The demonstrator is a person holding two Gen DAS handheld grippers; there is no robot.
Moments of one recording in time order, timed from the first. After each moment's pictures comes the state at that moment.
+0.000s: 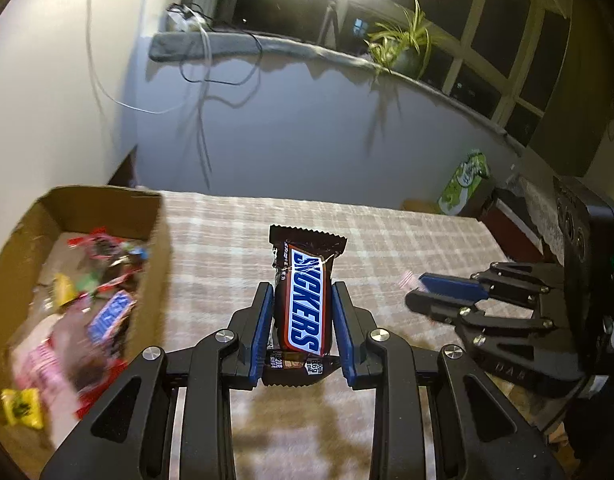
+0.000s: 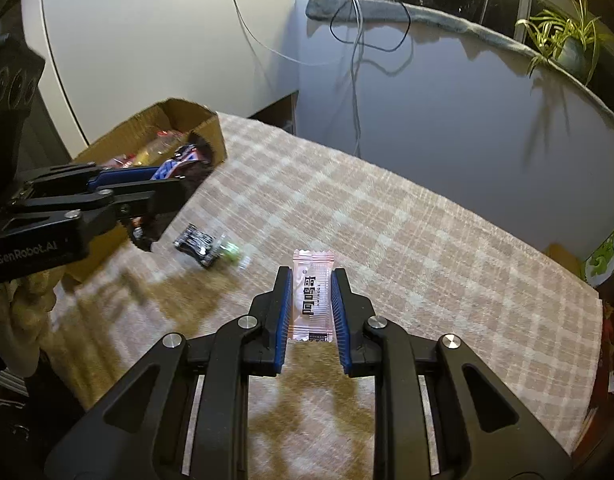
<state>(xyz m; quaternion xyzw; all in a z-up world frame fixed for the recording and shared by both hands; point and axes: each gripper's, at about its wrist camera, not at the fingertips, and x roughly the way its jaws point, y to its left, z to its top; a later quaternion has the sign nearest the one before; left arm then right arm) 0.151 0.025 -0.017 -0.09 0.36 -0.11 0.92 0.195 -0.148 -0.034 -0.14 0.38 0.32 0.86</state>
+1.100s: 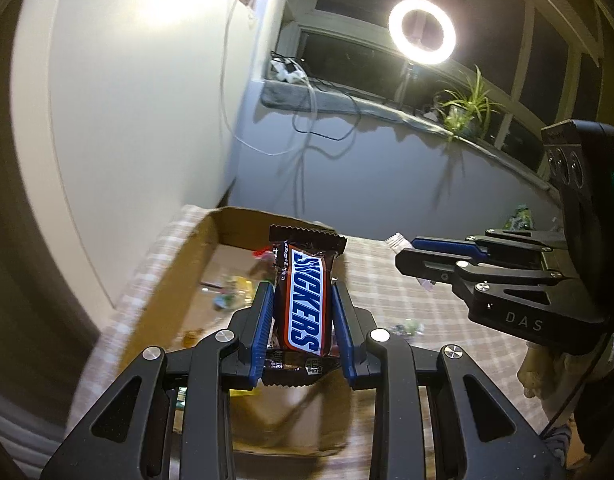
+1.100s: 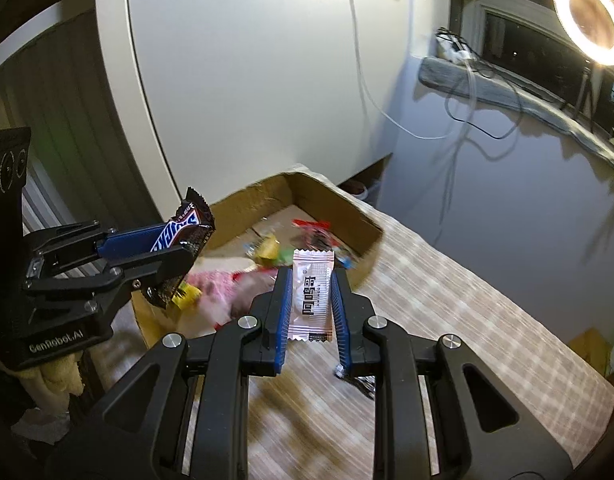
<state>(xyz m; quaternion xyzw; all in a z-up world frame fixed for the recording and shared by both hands) 0.072 0.149 0.015 -0.10 0.30 0.01 0.95 0.161 0.026 0.025 -0.16 0.32 0.42 0.83</state>
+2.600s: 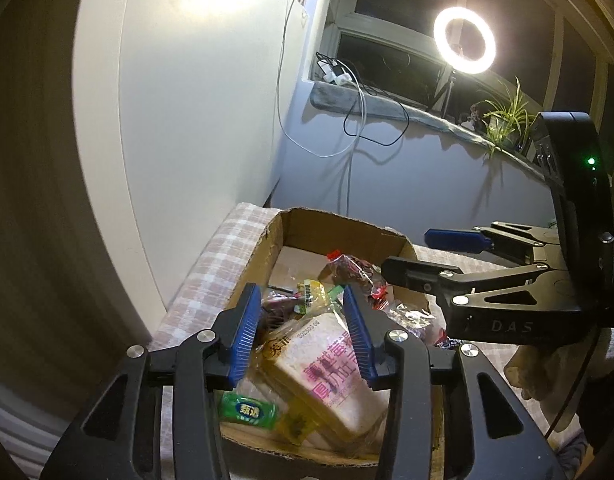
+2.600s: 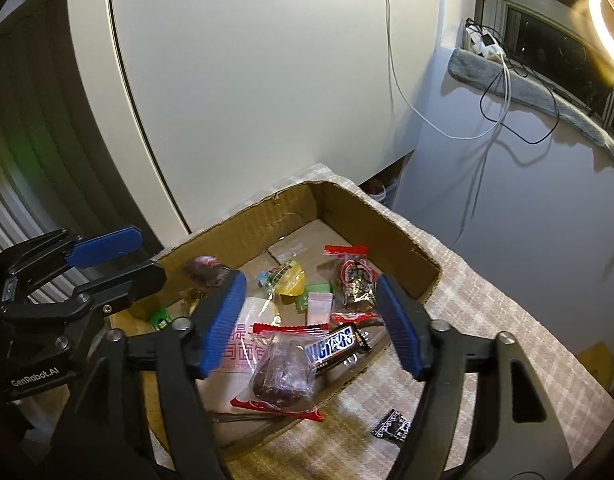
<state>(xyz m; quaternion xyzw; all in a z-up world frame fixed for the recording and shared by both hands) 0.070 0.198 0.003 -0.11 0.30 0.06 0.95 0.180 0.089 0.003 -0.17 0.34 0.42 0.83</state>
